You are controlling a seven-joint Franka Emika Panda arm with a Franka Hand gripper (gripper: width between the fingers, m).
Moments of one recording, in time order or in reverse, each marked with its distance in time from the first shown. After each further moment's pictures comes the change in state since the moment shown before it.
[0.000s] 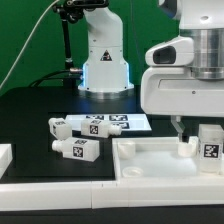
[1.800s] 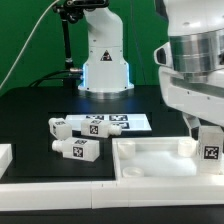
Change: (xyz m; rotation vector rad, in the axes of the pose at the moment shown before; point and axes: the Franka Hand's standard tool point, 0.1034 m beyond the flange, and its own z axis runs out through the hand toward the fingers) arm 0.002 -0.006 0.001 0.074 -0.056 0.646
